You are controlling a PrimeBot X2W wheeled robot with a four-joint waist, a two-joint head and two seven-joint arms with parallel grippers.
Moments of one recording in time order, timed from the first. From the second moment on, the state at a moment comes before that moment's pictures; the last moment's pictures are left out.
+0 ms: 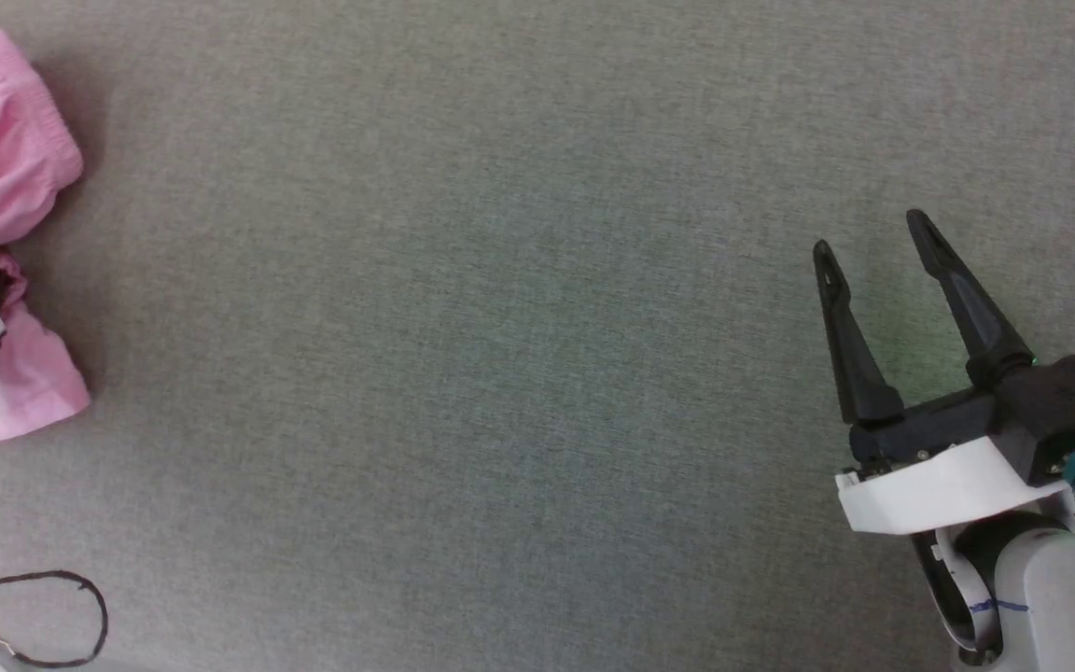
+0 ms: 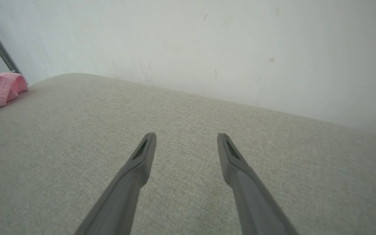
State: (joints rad) left arm -0.92 0.49 0.26 1.08 -0.33 -0.08 0.52; right arm -0.16 -0.08 0.11 -0.24 0.00 0.13 -0.04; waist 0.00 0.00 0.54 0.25
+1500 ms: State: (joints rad) left arm -0.58 0.10 -0.19 0.50 -0.29 -0.12 -0.23; right arm 0.02 -0.05 0.03 -0.16 0.13 0.13 -0.11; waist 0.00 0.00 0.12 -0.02
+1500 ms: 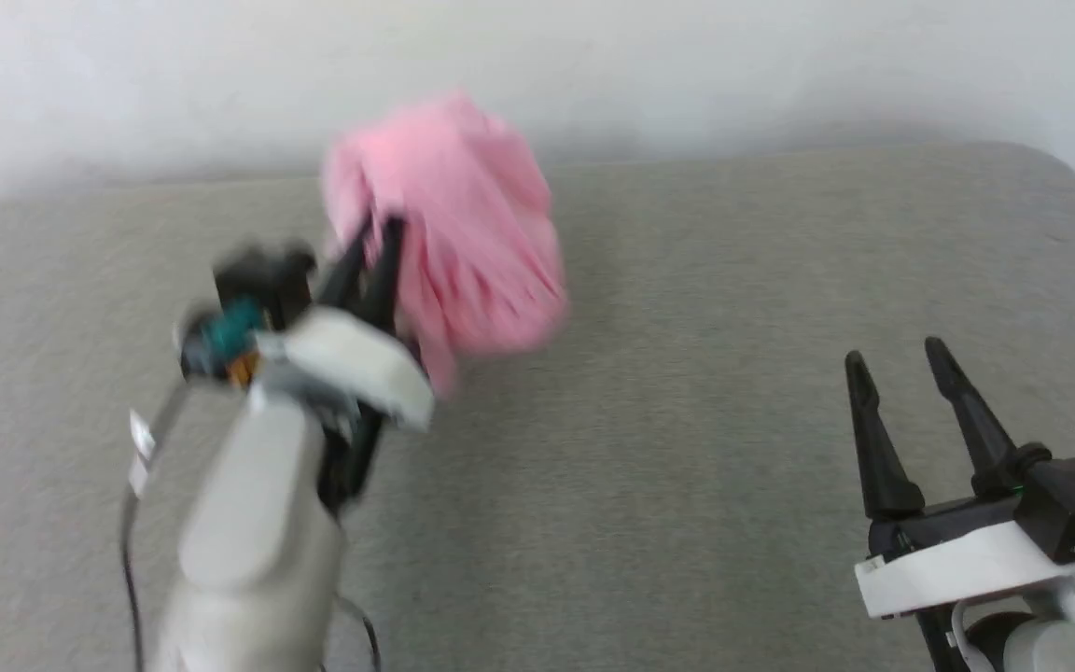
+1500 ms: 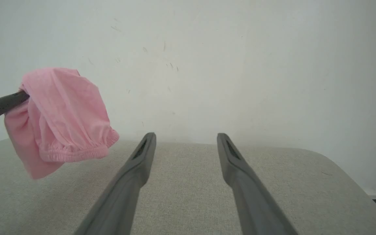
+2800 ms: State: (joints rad) left arm 0.02 0.24 -0.14 0.03 -0.36 0.09 -0.18; right arm 0.15 -0.05 0.01 -0.19 0.12 0.13 -0.07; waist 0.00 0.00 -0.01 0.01
